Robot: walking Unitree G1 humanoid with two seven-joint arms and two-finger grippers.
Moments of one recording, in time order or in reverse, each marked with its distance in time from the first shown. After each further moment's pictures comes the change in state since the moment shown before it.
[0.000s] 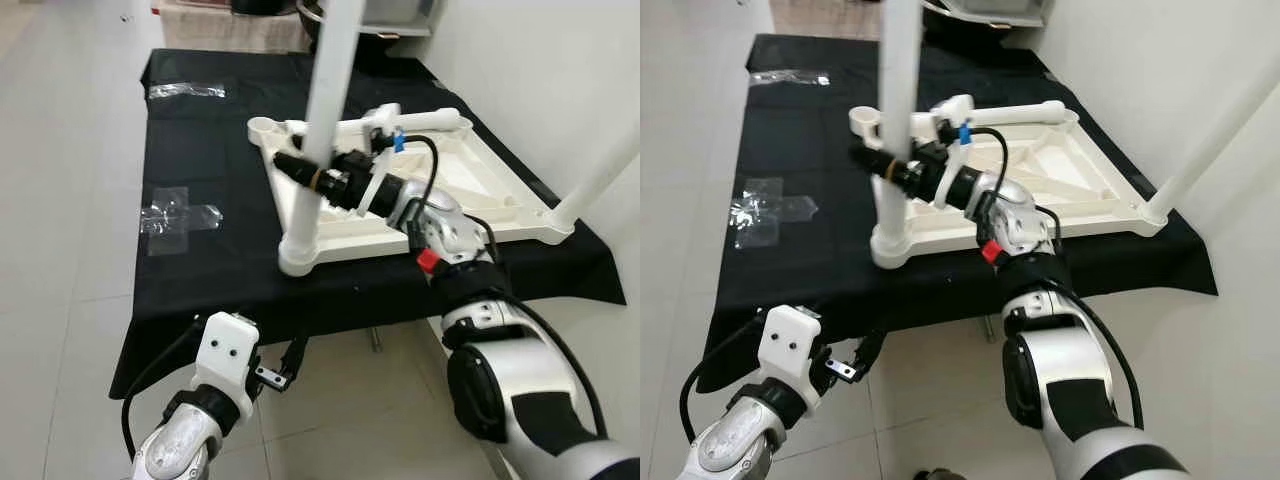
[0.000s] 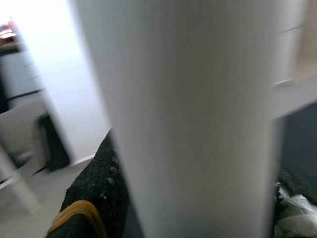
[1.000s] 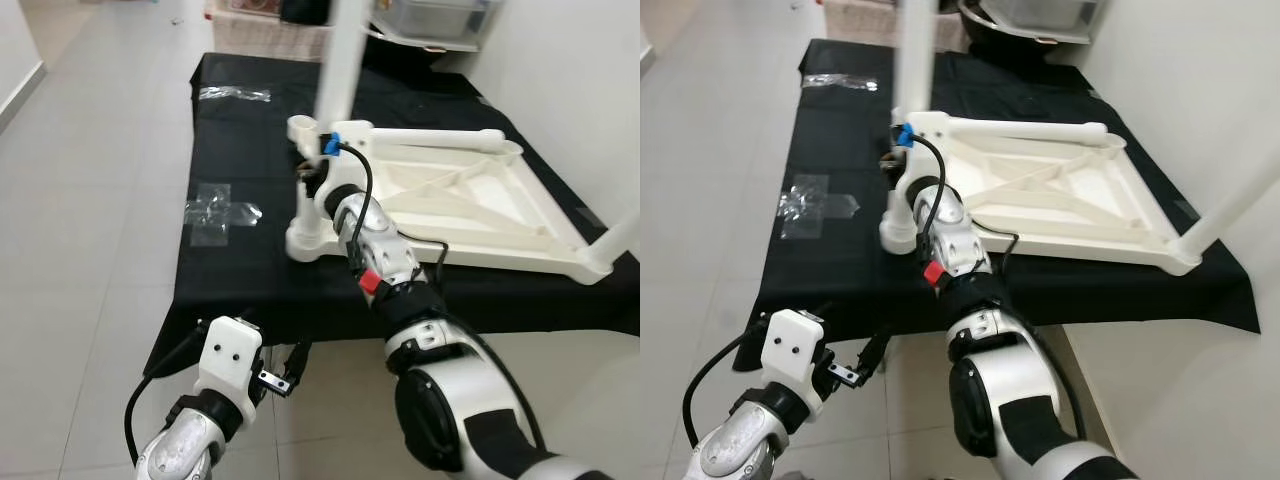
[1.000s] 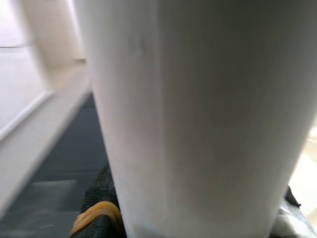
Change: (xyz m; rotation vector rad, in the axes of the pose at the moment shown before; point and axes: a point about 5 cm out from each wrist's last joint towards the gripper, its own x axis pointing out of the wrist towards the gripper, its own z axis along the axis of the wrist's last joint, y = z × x) left arm -0.002 -0.003 -0.003 -0.011 0.012 -0.007; right arm -0.002 -0.023 -0.020 -0.001 -0.085 -1.341
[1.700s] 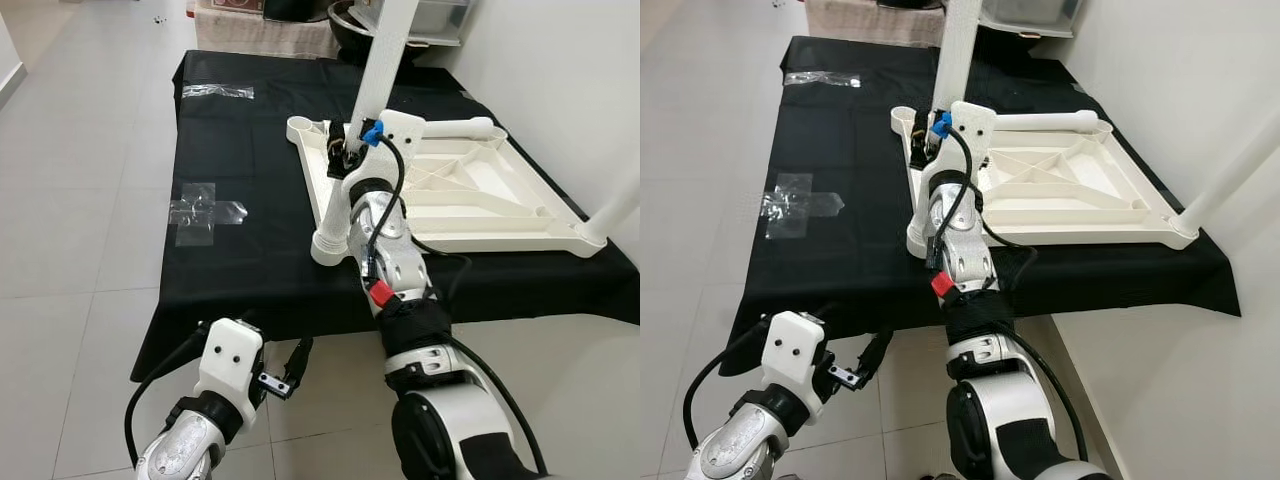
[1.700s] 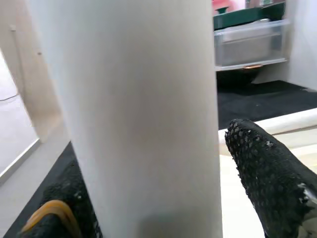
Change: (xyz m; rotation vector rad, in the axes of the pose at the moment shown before) left arm 0.000 -0.002 -0.001 -0.002 0.002 -0.005; right arm -0.012 0.002 0.019 0.071 -0.171 0.058
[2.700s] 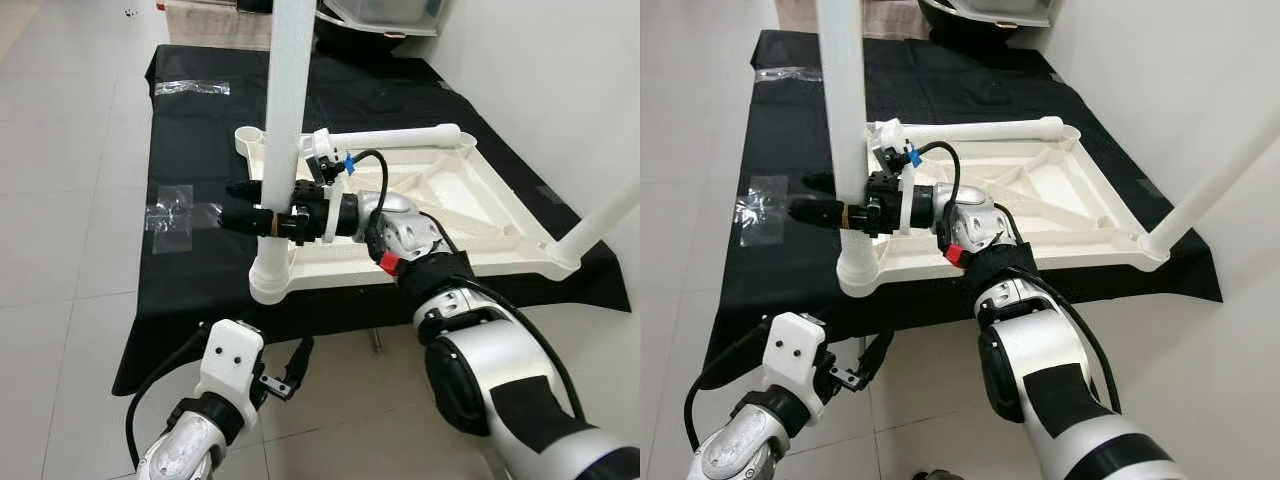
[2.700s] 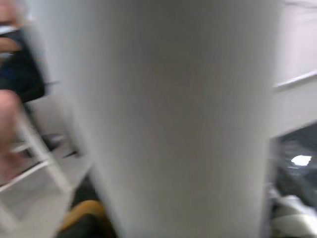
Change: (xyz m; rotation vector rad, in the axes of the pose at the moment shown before) left arm 0.000 -0.002 -0.001 -0.009 0.000 0.000; right arm -0.009 0.030 -0.015 0.053 0.317 1.295
